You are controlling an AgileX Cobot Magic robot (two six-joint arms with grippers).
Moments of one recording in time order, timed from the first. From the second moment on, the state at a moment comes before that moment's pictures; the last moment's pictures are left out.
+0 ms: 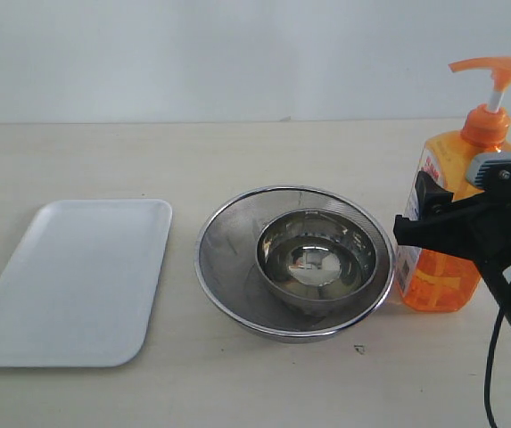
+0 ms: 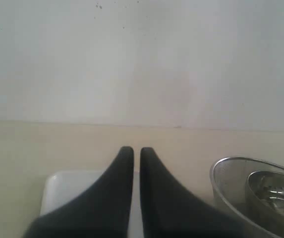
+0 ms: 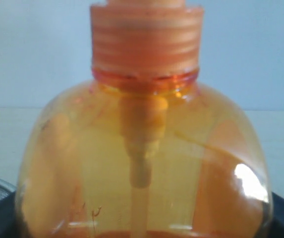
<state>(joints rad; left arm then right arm) -0.23 0.00 0.00 0.17 0.08 -0.31 0.58 1.70 -0.29 0.56 -1.27 -0.13</state>
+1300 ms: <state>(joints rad) -0.10 0.00 0.00 -0.11 0.29 0.06 0.58 1.70 -0.29 0.56 -1.27 -0.13</state>
